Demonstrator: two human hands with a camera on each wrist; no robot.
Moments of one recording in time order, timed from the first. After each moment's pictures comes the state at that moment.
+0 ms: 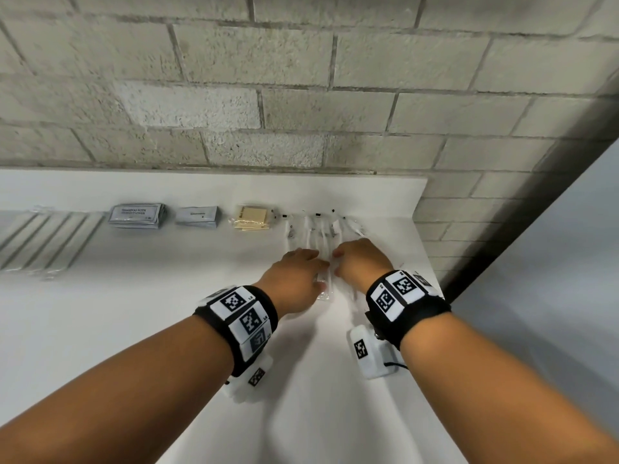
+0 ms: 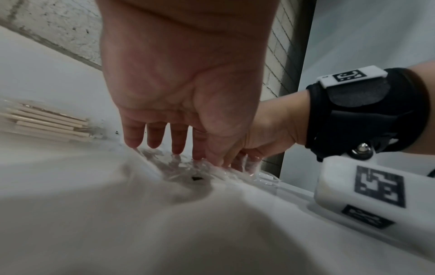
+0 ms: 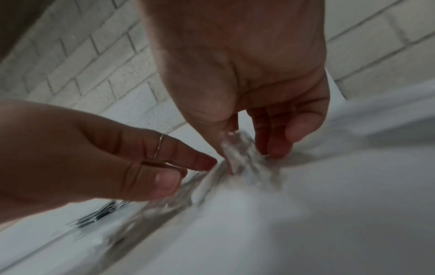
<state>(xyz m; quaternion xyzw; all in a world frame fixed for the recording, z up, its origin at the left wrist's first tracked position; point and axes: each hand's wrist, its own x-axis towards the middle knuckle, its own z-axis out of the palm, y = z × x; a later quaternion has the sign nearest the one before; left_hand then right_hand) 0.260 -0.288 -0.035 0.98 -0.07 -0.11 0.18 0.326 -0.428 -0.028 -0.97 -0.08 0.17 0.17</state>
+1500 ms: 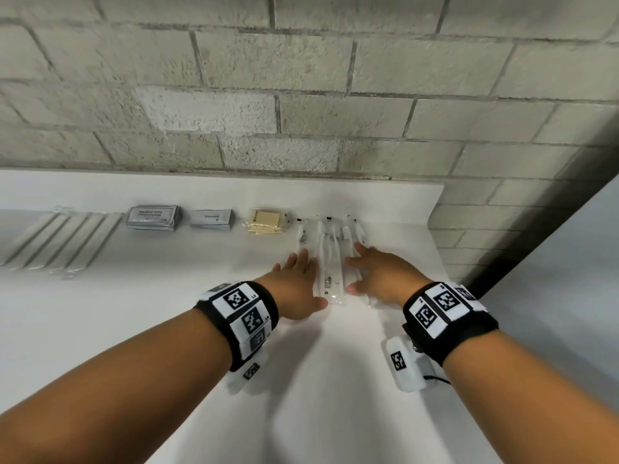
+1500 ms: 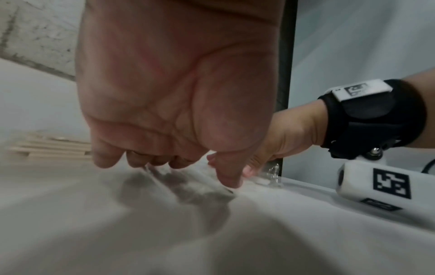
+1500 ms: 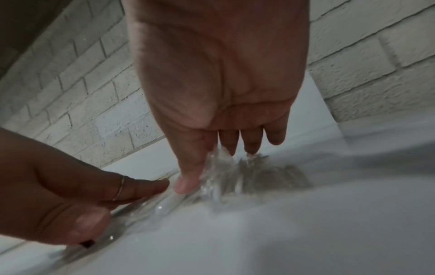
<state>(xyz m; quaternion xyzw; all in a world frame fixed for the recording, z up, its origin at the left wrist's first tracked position) 0.258 -0.271 -0.021 0.96 -0.06 -0.28 0.05 0.316 -0.450 -0.009 -0.95 -0.22 0.22 0.09</state>
